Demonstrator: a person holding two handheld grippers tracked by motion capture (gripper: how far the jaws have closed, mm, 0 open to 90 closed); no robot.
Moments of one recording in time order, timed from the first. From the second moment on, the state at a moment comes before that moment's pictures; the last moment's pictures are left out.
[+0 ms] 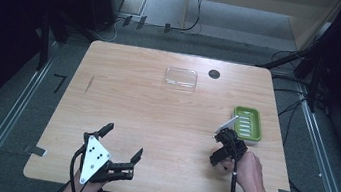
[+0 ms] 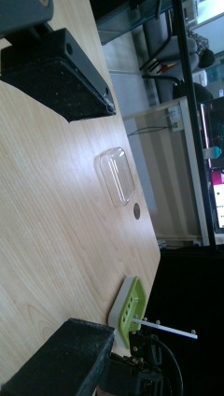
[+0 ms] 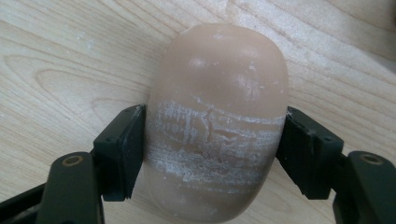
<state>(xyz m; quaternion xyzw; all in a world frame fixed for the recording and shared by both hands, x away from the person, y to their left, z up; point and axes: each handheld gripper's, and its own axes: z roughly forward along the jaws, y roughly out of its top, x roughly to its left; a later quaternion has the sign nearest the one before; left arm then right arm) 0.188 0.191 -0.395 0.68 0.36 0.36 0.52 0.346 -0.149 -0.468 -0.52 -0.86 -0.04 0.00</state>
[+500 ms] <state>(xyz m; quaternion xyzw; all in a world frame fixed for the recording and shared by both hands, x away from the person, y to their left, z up) 0.186 0.190 -0.395 0.68 0.36 0.37 0.52 0.346 -0.151 -0.467 -0.51 -0.86 -0.03 0.00</state>
